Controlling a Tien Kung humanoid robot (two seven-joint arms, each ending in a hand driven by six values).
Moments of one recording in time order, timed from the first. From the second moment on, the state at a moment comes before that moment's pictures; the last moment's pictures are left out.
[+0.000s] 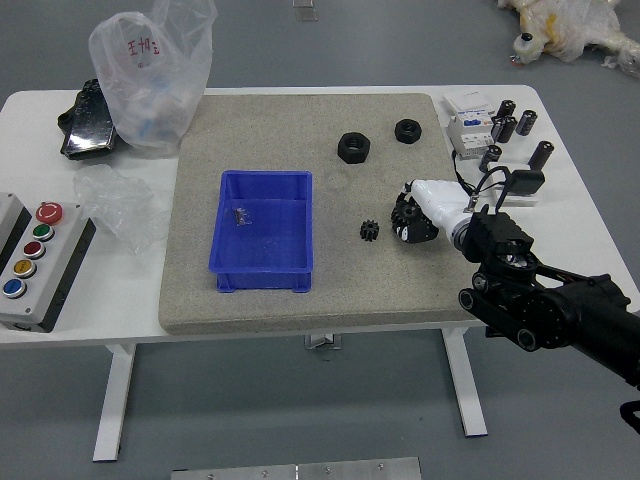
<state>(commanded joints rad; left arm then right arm) -0.17 0.17 -0.88 -0.27 1.28 -0.08 0.22 0.75 -0.26 0.48 0.91 -1.84 -0.23 -0.24</state>
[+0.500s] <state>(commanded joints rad) -0.17 0.17 -0.90 -0.27 1.31 -0.09 0.23 0.85 -0.17 0.40 1.22 -1.95 -0.23 -0.24</state>
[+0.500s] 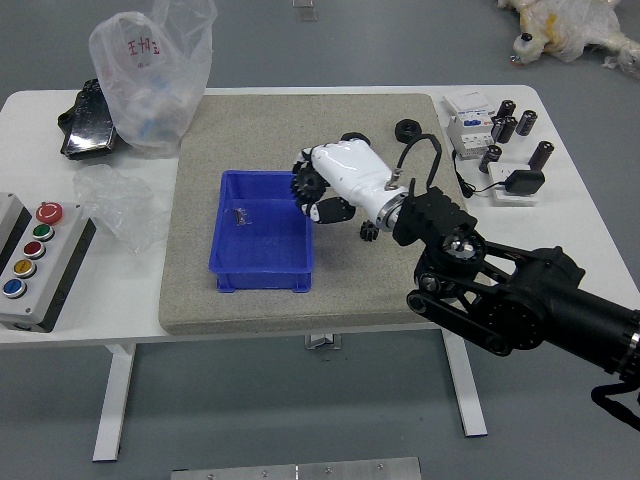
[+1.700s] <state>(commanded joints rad) -0.17 0.16 -0.91 -0.28 1.33 -0.09 0.25 0.84 -0.14 0.36 1.25 -1.92 -0.19 -0.26</state>
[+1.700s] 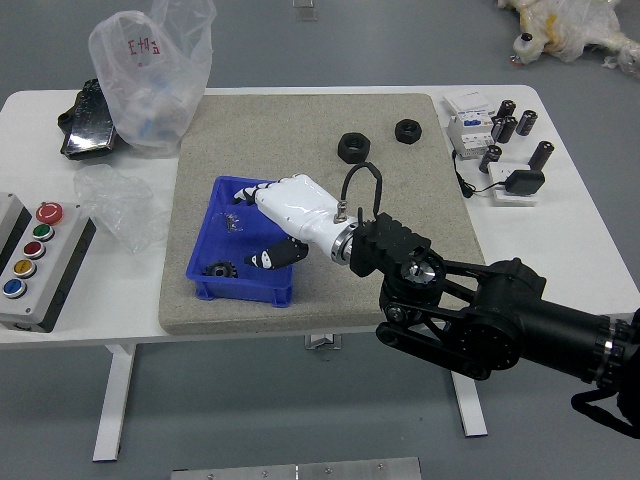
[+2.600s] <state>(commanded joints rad) -0.16 0.16 -0.90 -0.28 1.32 -0.09 0.24 0.74 -0.21 0.45 0.98 -1.86 -0.27 -0.23</state>
